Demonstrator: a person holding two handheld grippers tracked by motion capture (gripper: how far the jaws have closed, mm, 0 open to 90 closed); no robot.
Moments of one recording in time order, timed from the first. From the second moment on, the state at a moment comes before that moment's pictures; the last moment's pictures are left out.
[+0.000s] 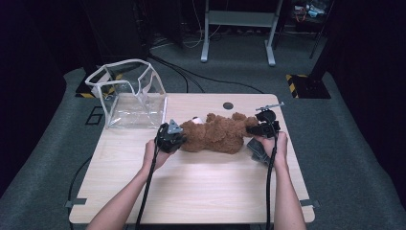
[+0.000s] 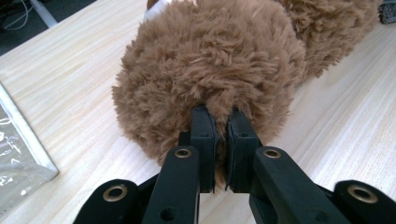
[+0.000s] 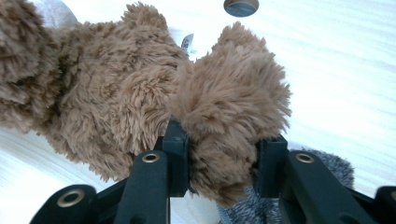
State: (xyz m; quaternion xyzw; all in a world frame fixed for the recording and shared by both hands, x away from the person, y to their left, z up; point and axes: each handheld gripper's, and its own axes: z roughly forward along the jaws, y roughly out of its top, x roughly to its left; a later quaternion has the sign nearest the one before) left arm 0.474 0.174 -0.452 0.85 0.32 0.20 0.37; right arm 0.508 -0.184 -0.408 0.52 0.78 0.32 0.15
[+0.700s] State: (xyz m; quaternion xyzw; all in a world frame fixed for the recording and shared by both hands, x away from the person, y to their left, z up) left arm 0.485 0.175 -0.427 0.85 0.31 0.23 0.37; right arm 0.496 -0.182 -0.383 0.51 0.76 0.34 0.19
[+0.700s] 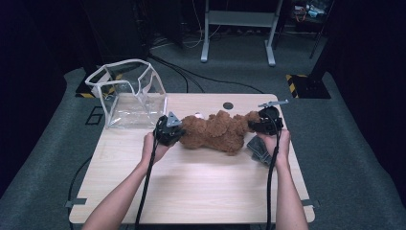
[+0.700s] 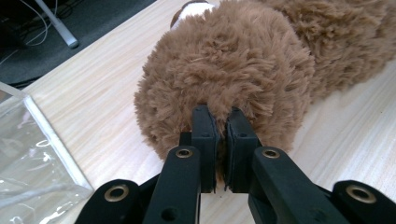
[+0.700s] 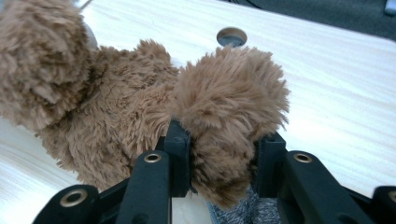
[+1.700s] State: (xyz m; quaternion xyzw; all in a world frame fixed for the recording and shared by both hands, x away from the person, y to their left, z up) left arm 0.537 0.165 -0.400 0.84 0.33 0.26 0.35; right arm 0.446 -0.160 -0.330 0.46 0.76 0.39 0.25
